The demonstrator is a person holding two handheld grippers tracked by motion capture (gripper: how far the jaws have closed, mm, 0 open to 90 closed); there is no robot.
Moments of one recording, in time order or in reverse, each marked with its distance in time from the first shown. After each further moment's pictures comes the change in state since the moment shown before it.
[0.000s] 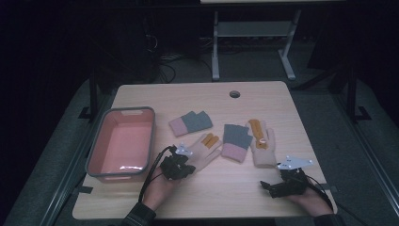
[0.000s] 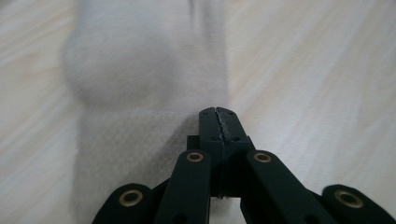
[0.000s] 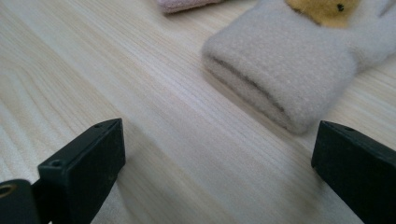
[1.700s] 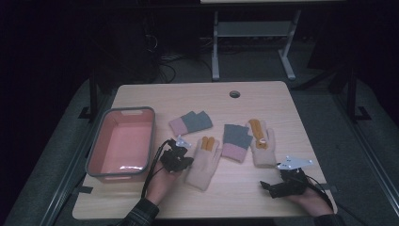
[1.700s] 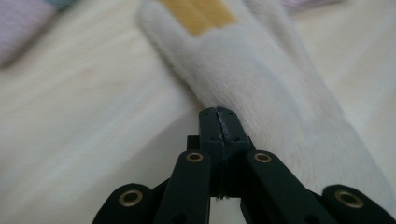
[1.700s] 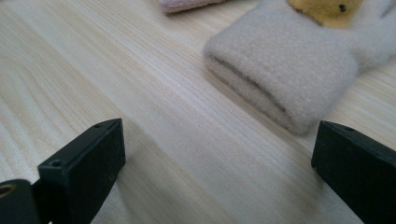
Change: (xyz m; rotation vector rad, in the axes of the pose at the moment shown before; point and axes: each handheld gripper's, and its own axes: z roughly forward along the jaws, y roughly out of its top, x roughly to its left) left arm 0.012 0.010 0.002 -0.026 0.078 -0.071; right arm 0.000 0.000 0.000 0.000 0.003 -0.006
